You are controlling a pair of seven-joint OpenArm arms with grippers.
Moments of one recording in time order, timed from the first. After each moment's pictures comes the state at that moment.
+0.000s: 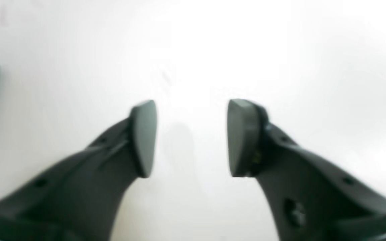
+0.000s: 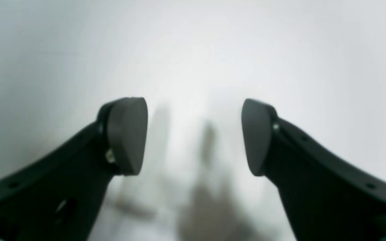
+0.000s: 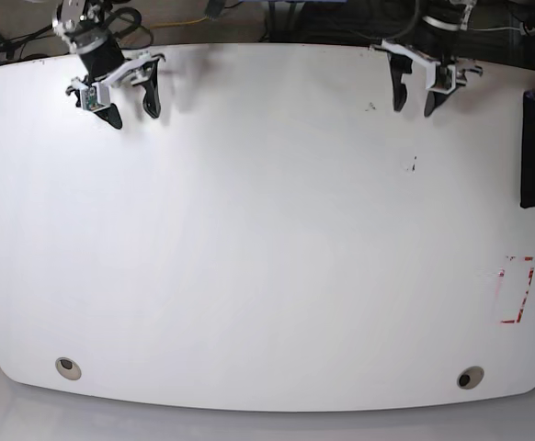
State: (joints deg) left arm 46.4 2.3 -18.9 109.7 1.7 -24.2 -1.6; right arm -35.8 9.1 23.4 96.0 12.6 37.2 -4.3
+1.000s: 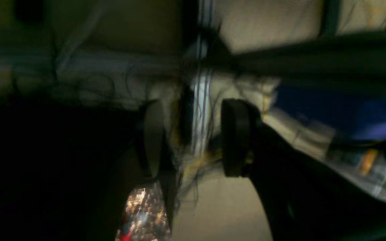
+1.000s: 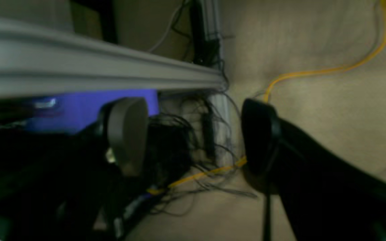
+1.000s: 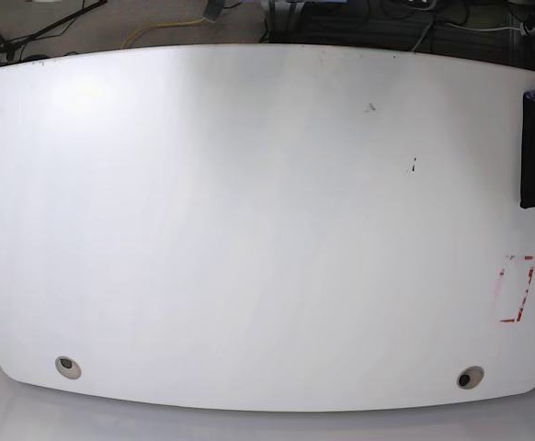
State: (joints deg) left arm 43.3 -8.2 -7.7 59.3 -12.6 -23.1 -3.0; right arm -43.8 5.3 13.6 54.2 11.6 36.3 14.2
